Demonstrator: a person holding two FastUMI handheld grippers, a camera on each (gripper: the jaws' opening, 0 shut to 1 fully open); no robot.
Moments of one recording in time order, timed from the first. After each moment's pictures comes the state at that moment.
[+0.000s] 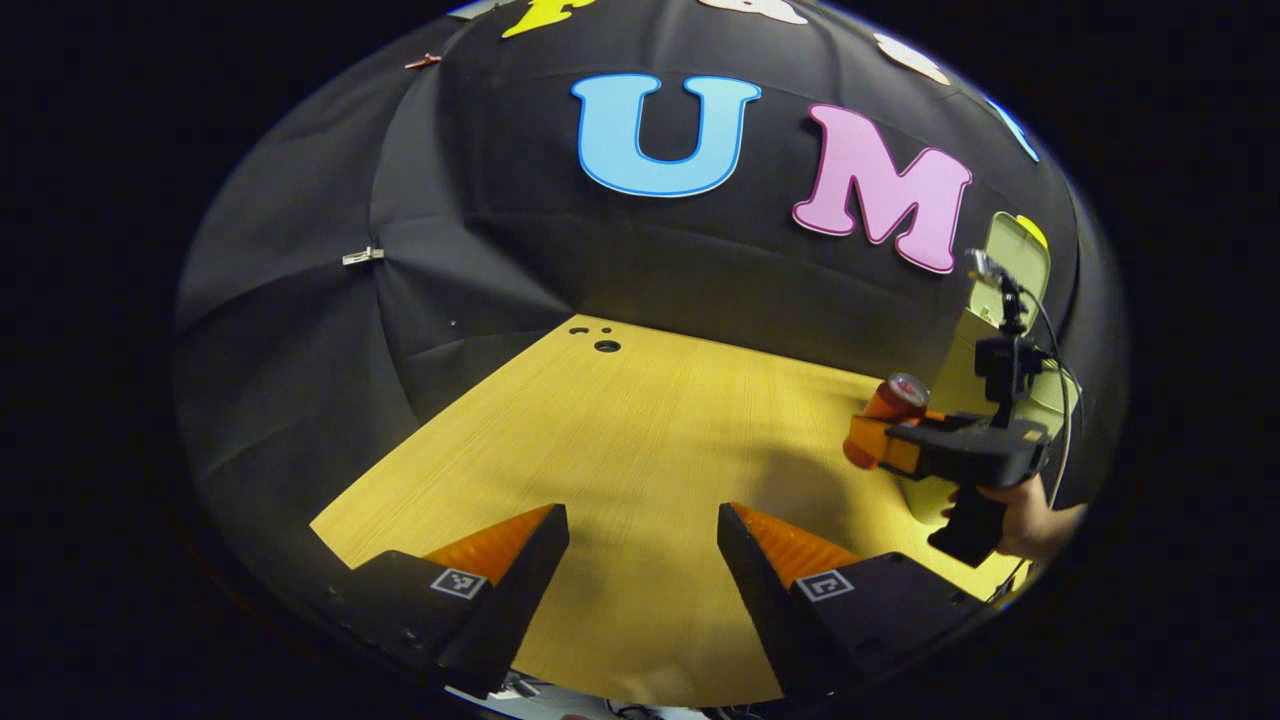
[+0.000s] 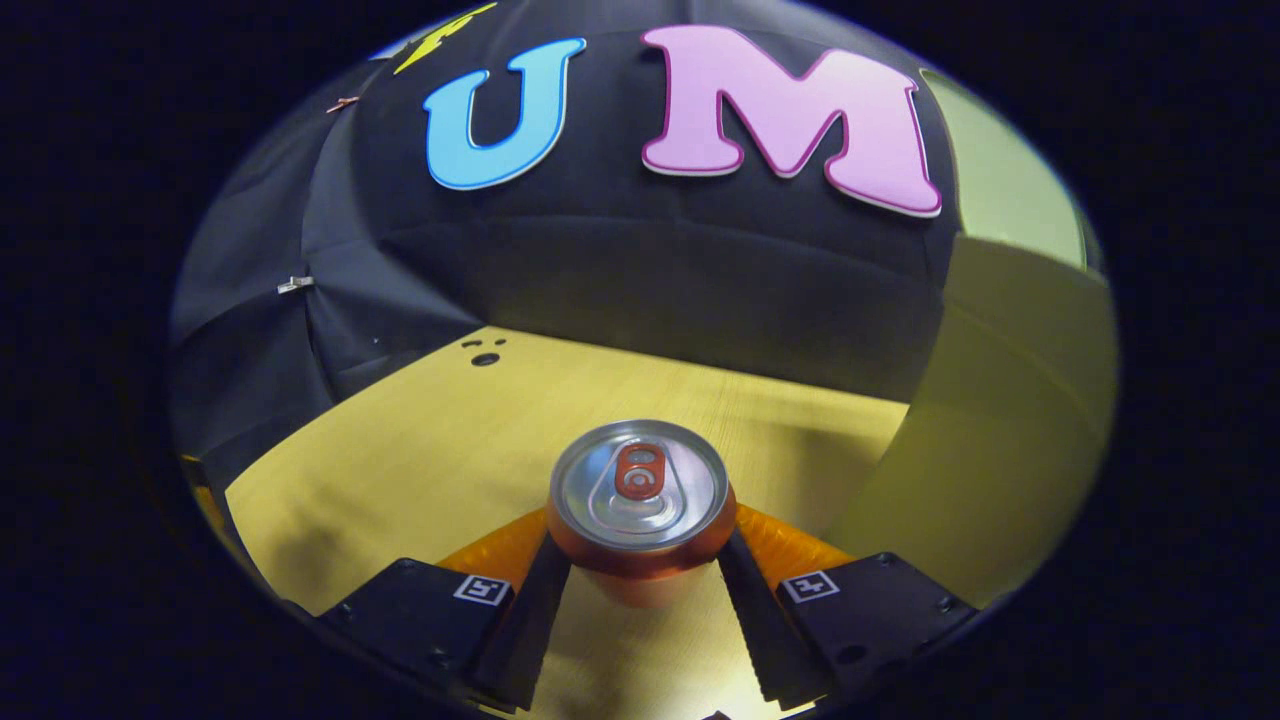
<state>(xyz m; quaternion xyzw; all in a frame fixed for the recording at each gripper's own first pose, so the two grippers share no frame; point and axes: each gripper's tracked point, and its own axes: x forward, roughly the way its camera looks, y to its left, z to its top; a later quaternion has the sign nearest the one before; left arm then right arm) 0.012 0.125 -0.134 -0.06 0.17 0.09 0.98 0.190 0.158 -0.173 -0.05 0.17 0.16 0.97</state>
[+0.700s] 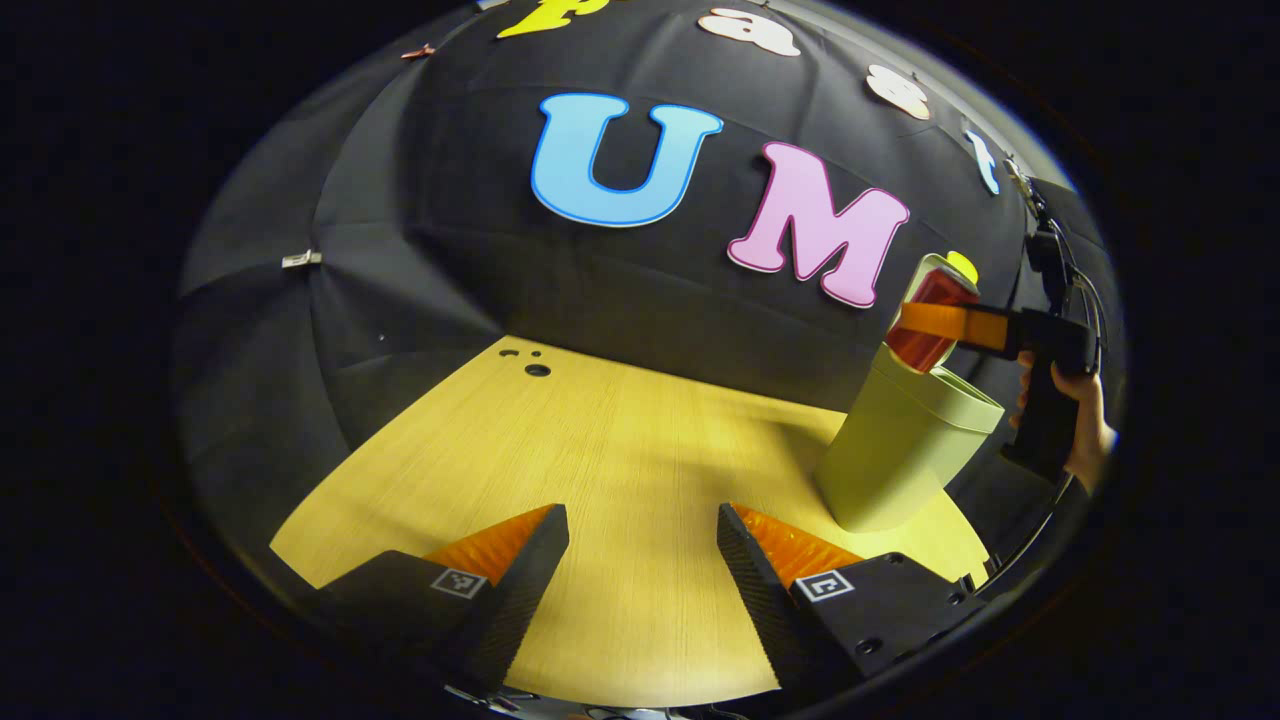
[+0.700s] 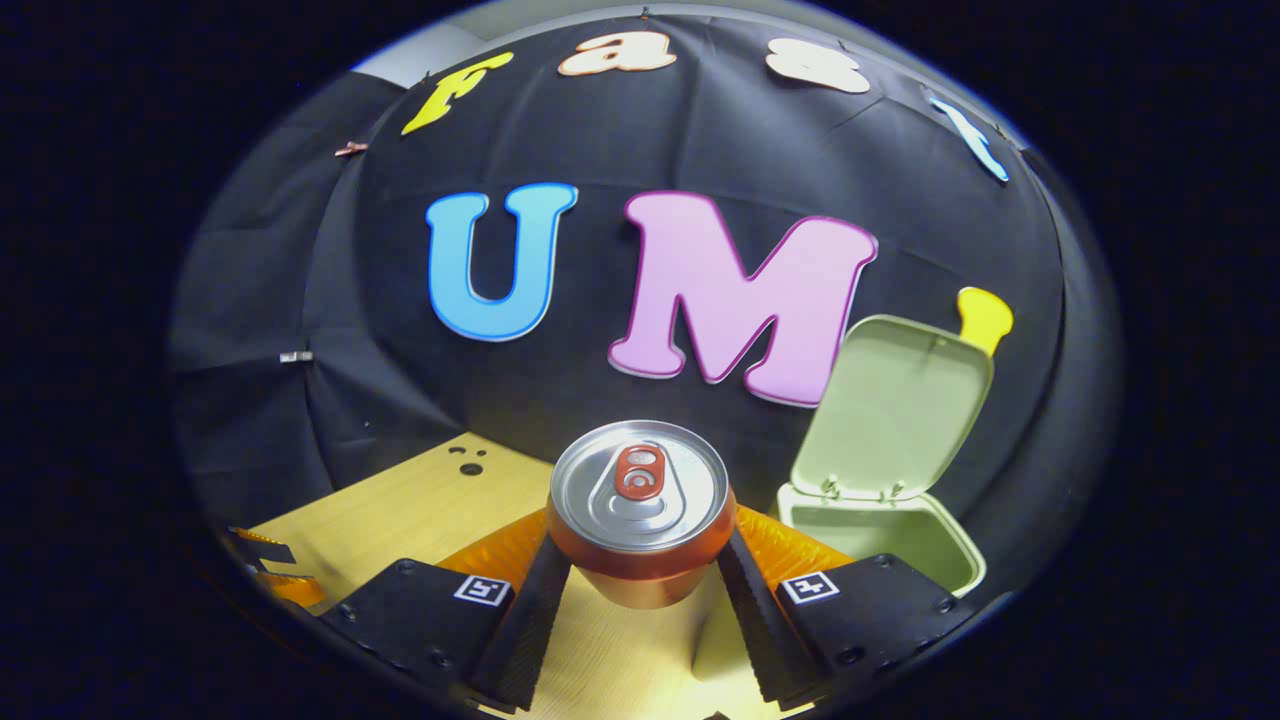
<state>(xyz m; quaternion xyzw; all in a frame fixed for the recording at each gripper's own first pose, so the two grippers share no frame) 0.009 0.112 -0.097 -0.08 0.12 -0.04 0.99 0.129 0.105 0.042 -0.07 0.03 0.11 0.99</state>
